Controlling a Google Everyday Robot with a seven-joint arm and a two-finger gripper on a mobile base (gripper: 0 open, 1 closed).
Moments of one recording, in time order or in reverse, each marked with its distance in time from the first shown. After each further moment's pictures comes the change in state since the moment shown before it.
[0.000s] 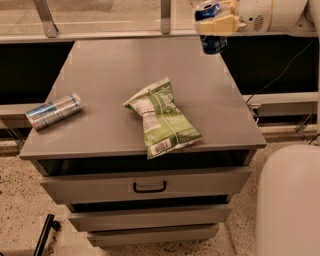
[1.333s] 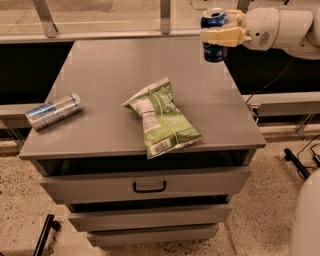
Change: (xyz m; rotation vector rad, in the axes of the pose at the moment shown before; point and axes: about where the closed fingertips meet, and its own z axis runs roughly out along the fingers) arm 0.007 0.021 -0.013 -0.012 -0.141 -0.020
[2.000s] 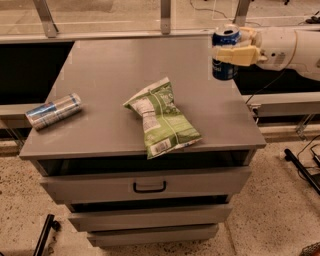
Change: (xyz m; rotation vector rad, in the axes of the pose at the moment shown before) arm 0.008 0.052 -0.033 -0.028 -0.047 0.024
